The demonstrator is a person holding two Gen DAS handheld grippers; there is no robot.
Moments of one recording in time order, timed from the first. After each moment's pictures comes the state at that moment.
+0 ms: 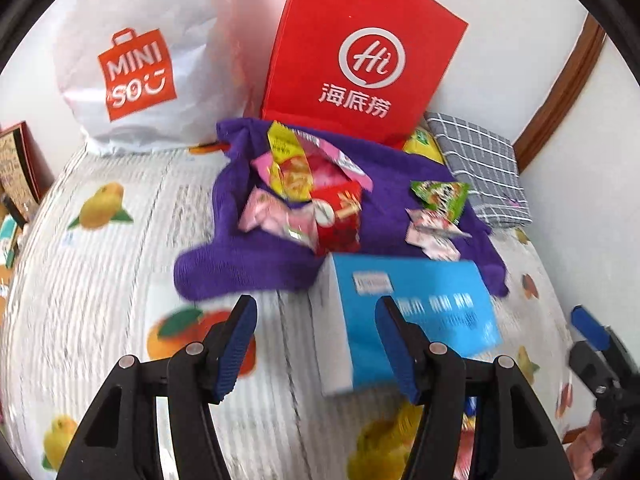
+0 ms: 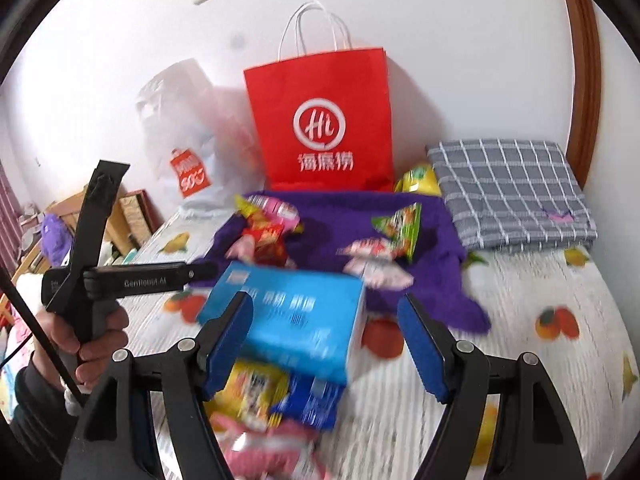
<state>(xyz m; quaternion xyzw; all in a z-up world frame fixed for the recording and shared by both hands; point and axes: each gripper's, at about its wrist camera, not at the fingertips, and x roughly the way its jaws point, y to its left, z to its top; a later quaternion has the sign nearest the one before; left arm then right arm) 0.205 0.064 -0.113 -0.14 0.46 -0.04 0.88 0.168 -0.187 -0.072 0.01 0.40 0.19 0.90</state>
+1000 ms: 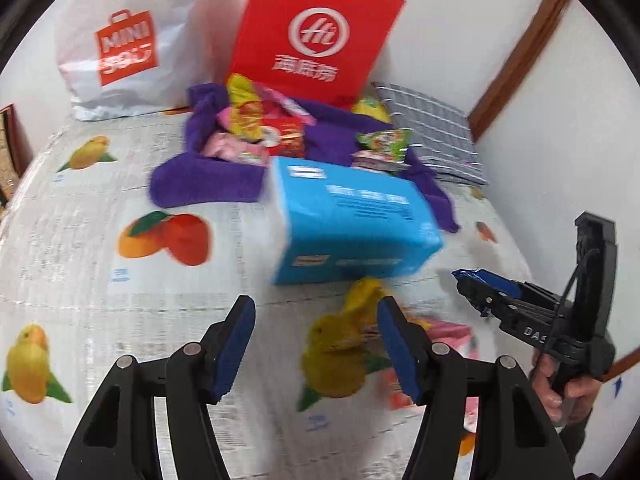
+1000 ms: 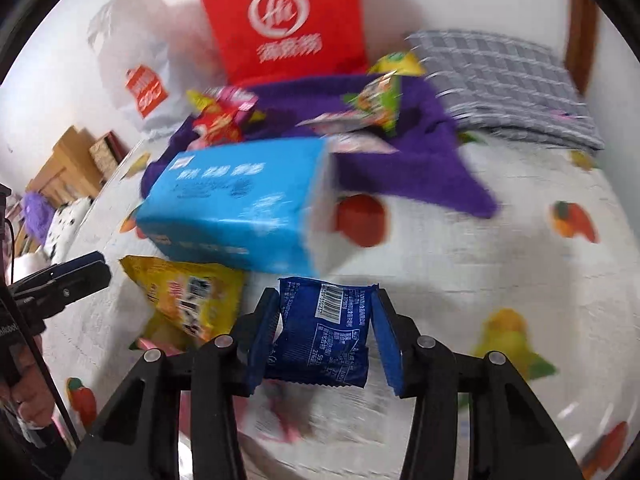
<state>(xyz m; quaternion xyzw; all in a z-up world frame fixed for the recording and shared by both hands) 0.130 0.033 -0.117 -0.14 0.46 -0.11 0.87 0.167 -0.219 -0.140 0.00 0.51 0.14 0.85</state>
